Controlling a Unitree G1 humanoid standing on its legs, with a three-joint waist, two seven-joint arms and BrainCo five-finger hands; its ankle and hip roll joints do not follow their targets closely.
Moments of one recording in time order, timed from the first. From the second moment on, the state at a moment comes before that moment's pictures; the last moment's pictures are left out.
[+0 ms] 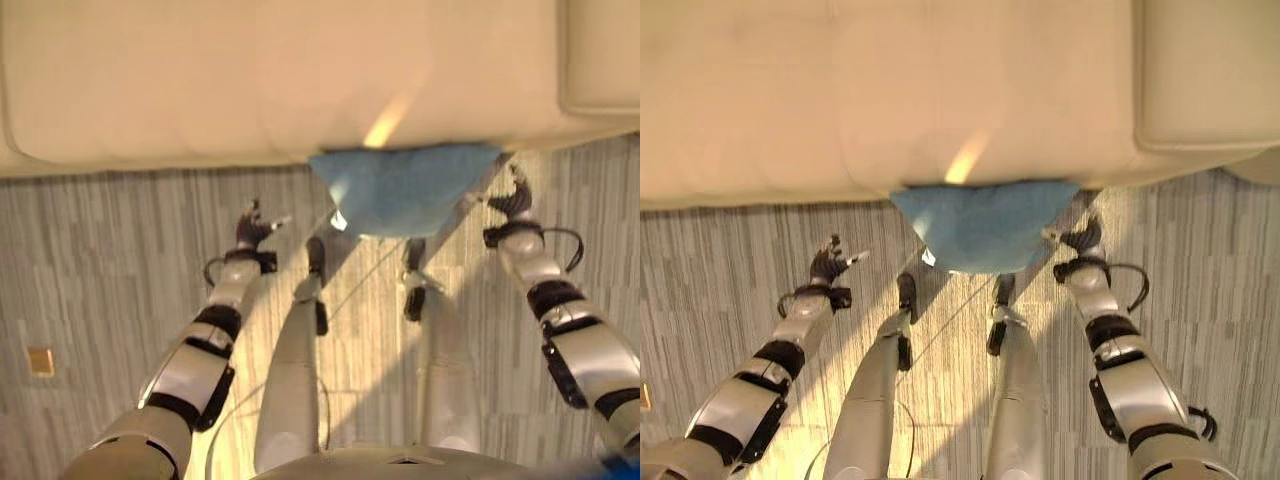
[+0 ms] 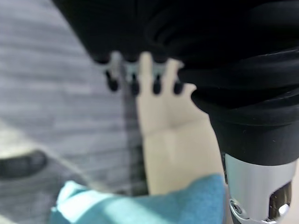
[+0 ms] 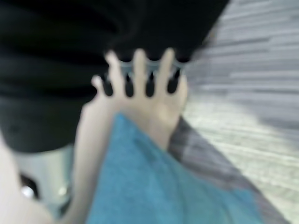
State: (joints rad) left arm -0.69 0.33 -0.30 1.02 -0.48 -0.21 0.25; right arm -0.80 -0.48 0.27 1.01 0.14 -0.10 -0.45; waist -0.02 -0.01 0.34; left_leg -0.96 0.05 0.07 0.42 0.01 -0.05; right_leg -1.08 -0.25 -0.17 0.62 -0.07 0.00
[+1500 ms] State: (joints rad) left arm -1.12 0.37 -0.55 0.93 -0.62 -0.22 0.32; right arm -1.12 -0.54 0.50 1.07 0.45 -0.17 -0.47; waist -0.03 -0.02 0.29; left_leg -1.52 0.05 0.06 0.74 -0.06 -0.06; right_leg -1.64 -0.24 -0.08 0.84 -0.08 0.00
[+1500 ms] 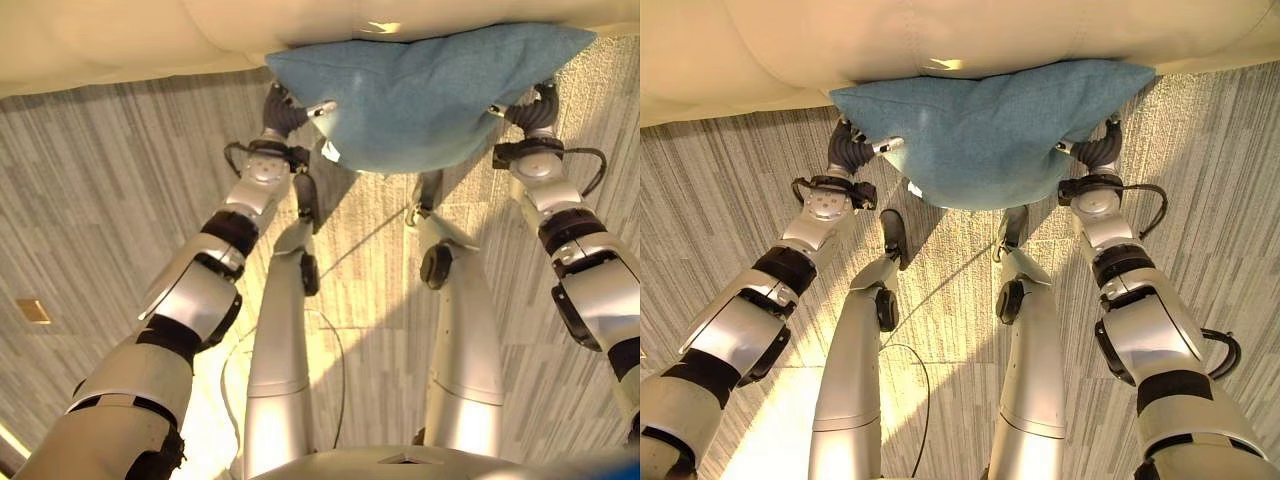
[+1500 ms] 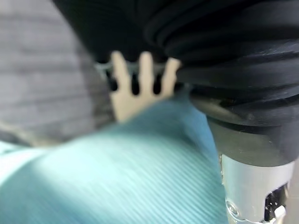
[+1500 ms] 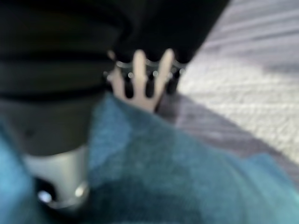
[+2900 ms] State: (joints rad) left arm -0.89 0.40 -0.41 0.60 -0.61 -0.18 0.33; right arm -0.93 -0.51 0.41 0.70 0.41 -0.12 -0.44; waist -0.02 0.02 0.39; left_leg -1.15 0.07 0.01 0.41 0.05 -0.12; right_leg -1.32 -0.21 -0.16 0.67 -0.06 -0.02
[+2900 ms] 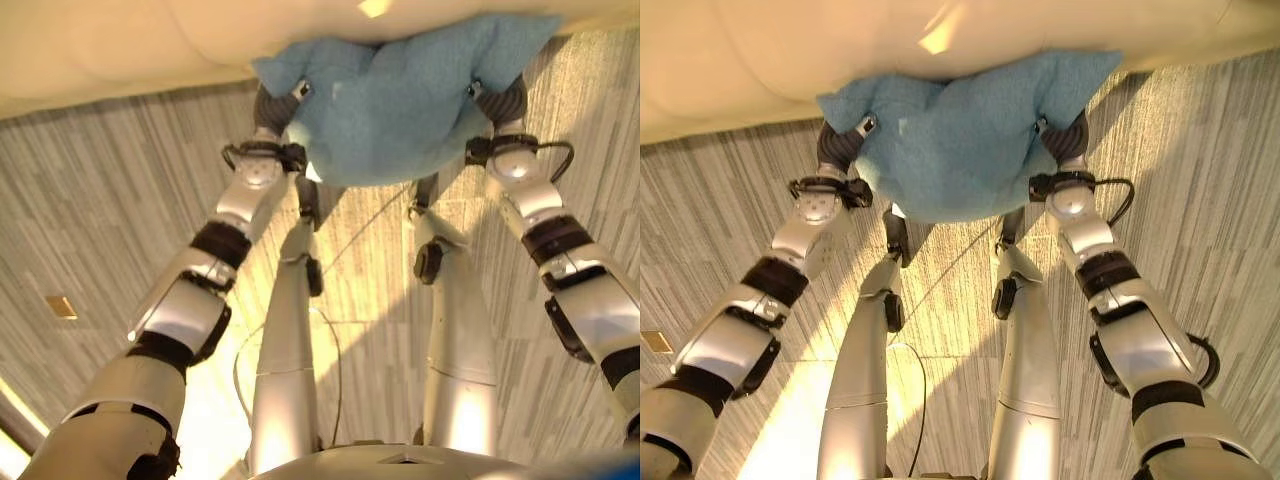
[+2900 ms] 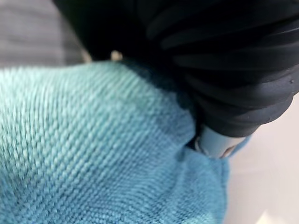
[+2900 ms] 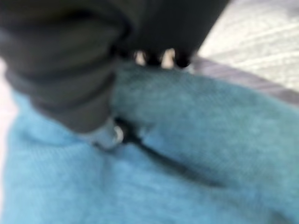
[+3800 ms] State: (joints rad) left arm -0.10 0.30 -0.22 0.27 -0.49 -0.25 0.20; right arm -0.26 -0.36 0.26 0.31 0.23 -0.16 -0.20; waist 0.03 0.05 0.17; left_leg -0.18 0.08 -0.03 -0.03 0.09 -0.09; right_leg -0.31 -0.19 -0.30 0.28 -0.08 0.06
